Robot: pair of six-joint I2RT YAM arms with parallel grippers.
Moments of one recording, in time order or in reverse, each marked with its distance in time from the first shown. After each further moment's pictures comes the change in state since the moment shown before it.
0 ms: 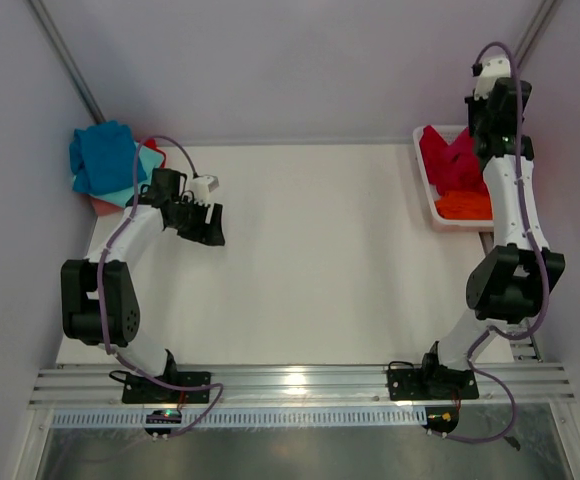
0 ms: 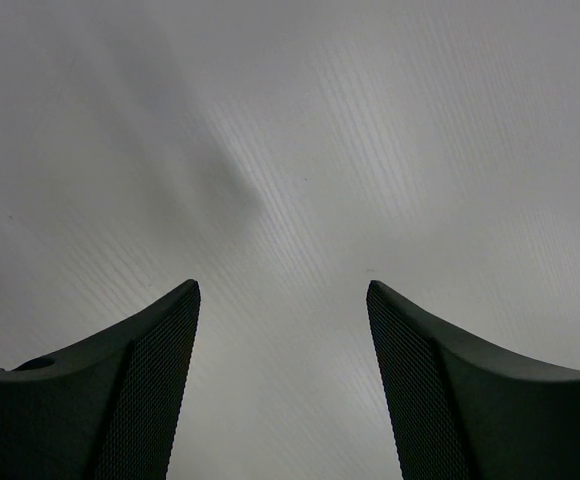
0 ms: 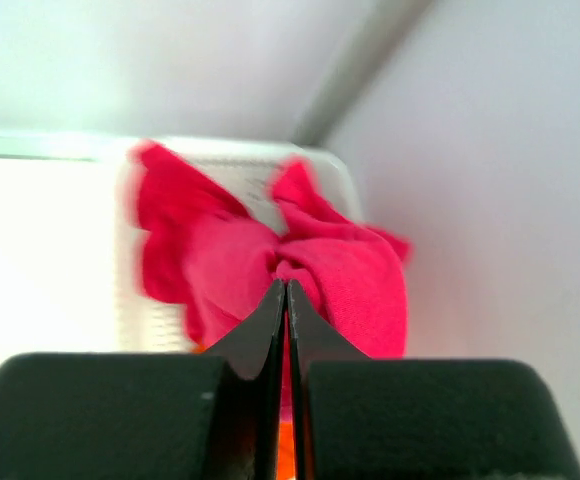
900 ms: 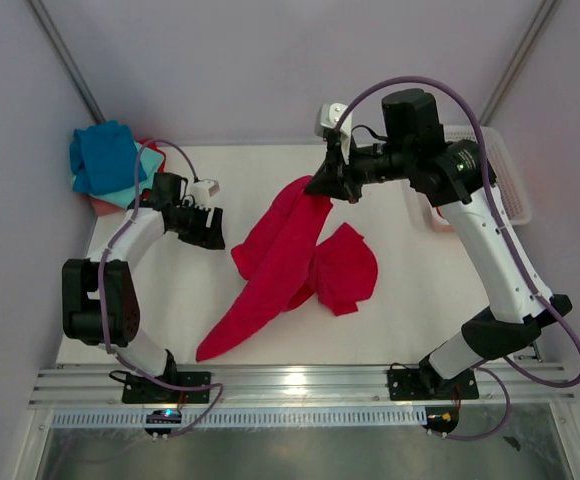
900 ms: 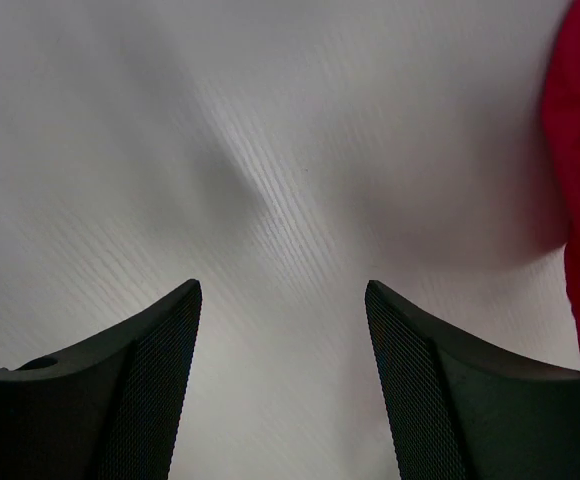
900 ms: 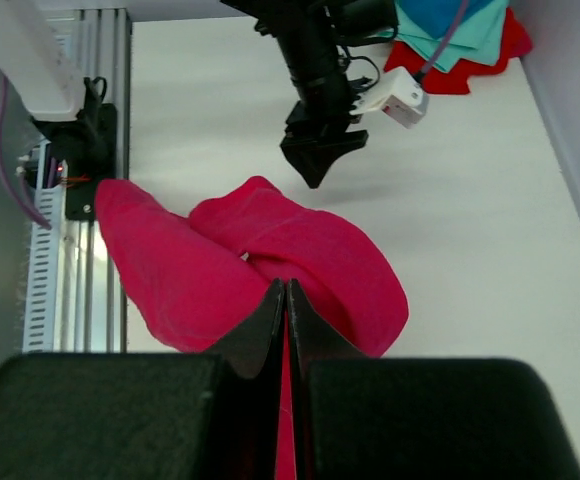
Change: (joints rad) left arm 0.000 0.000 -0.037 0.022 0.000 0.000; right arm 0.762 -0.228 0.325 -0.714 -0.889 -0.094
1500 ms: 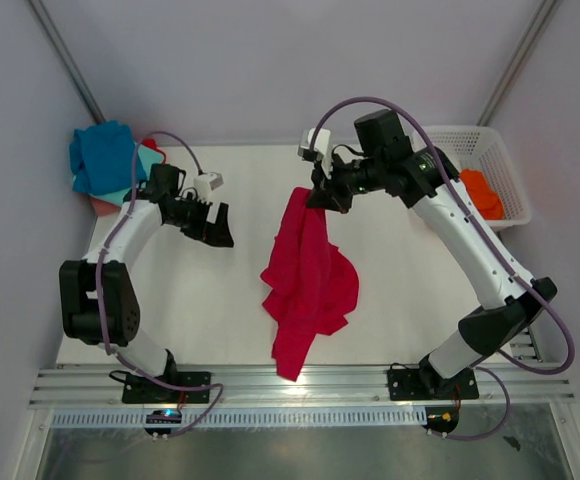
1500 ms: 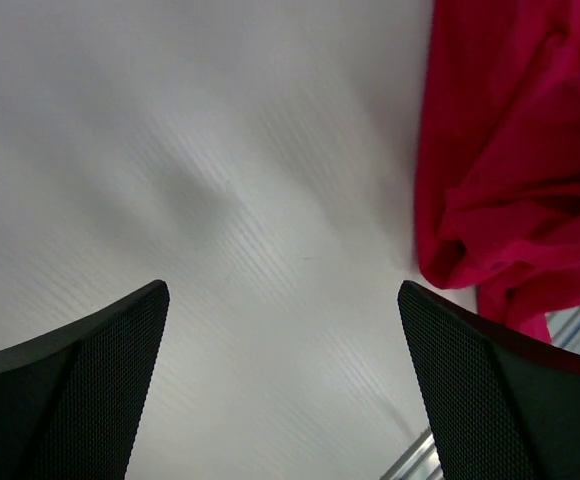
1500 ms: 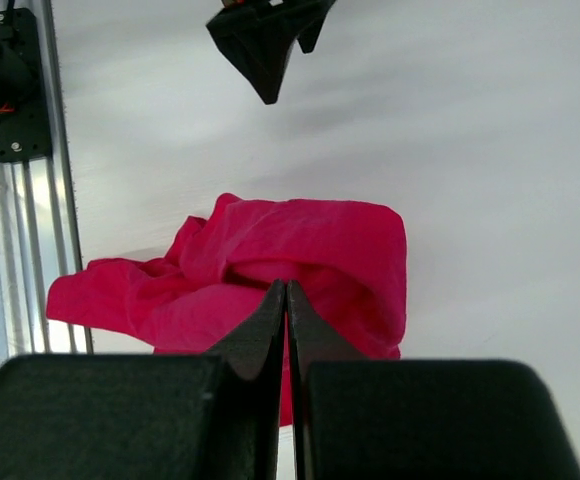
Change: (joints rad) left arm 0.000 0.002 0.064 -0.090 0.123 0.052; right arm 0.004 0.023 -0.220 0.014 0.090 -0.080
